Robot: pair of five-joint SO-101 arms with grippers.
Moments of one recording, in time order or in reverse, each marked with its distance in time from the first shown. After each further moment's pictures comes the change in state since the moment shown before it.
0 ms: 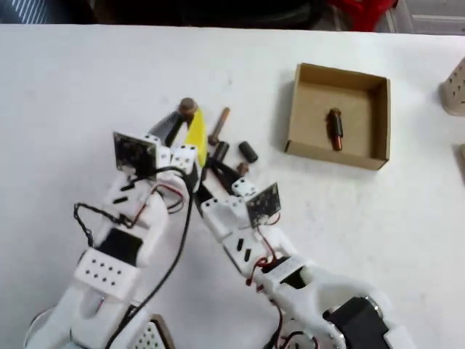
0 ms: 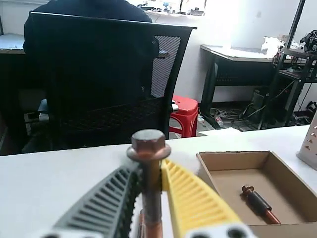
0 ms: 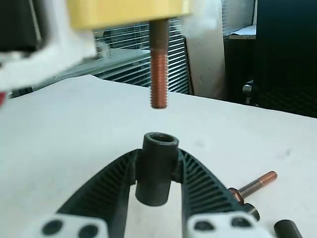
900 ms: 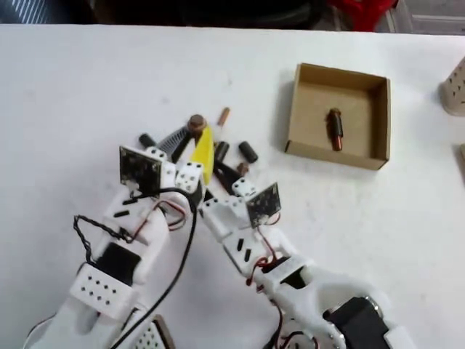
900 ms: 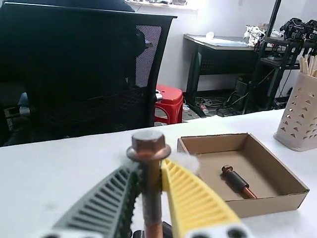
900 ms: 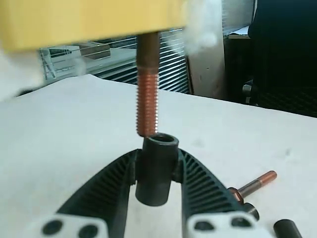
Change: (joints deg) left arm 4.1 -7.2 2.5 7.6 -0.4; right arm 0.1 0.0 0.0 0.0 0.0
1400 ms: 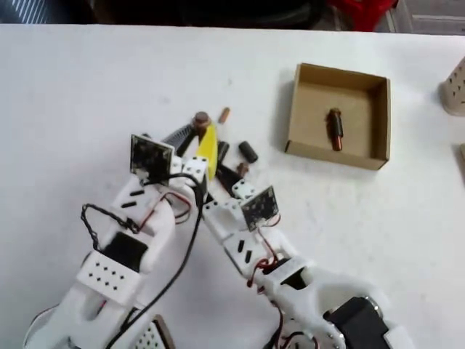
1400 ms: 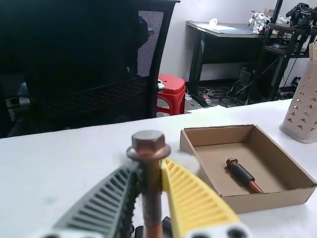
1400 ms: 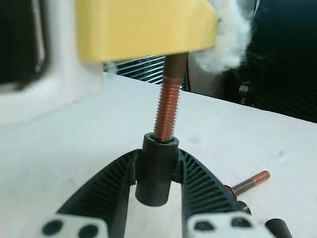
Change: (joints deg) left arm -0.3 7.9 -2.1 -3.5 -0.2; right arm 0.0 0.1 0.8 -0.2 3.6
